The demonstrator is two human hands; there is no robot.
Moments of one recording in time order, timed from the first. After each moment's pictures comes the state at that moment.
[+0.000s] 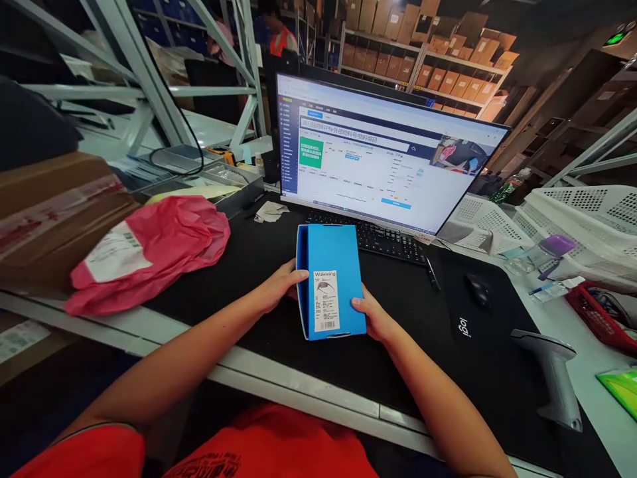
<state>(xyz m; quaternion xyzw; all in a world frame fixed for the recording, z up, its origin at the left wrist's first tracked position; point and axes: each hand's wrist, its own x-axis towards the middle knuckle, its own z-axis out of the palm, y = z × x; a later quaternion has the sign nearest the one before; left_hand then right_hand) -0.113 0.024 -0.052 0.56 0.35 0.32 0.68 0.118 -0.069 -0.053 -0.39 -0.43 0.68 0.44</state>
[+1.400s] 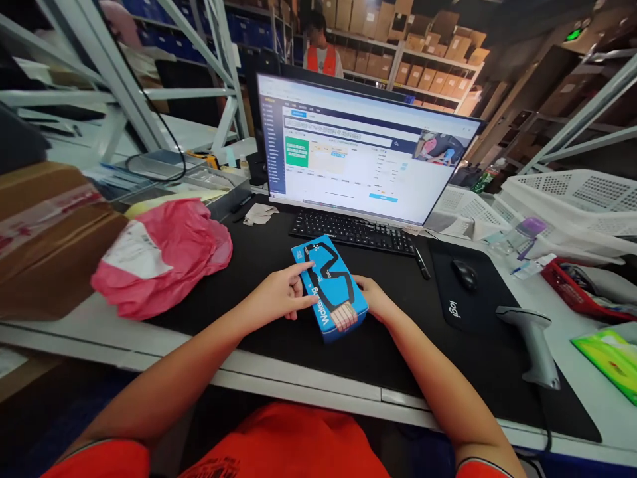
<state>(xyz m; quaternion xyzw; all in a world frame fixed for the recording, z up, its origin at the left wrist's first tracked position) -0.125 -0.010 -0.021 0.75 0.38 0.22 0.51 0.124 -0.051 -0.058 -0.56 -0.48 0.54 0.41</state>
